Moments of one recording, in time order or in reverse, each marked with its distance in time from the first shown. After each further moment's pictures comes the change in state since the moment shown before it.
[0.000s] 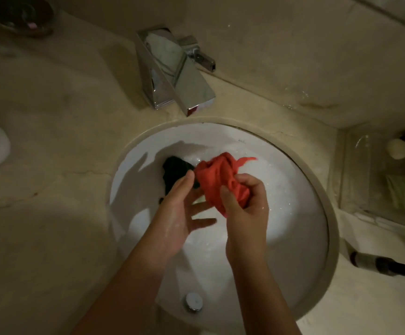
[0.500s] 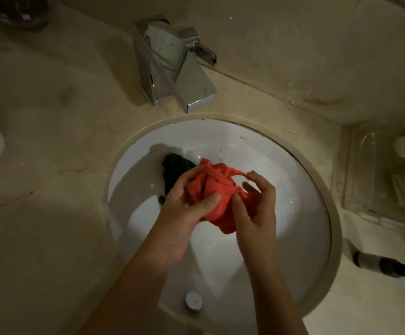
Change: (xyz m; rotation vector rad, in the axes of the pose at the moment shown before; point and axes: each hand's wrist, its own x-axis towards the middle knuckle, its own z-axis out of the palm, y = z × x) left_hand -0.001 -0.008 0.001 0.006 -0.074 0.204; right_hand -0.002 0.015 -0.029 -0.237 -0.059 -0.194
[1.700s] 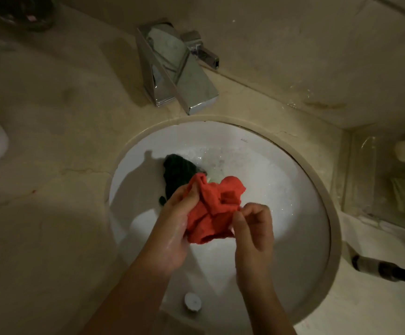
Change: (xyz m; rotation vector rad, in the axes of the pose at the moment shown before) left_hand -0.010 0.000 0.002 -0.082 0.134 -0.170; right_hand -0.026 0.003 0.003 0.266 -0.012 0.035
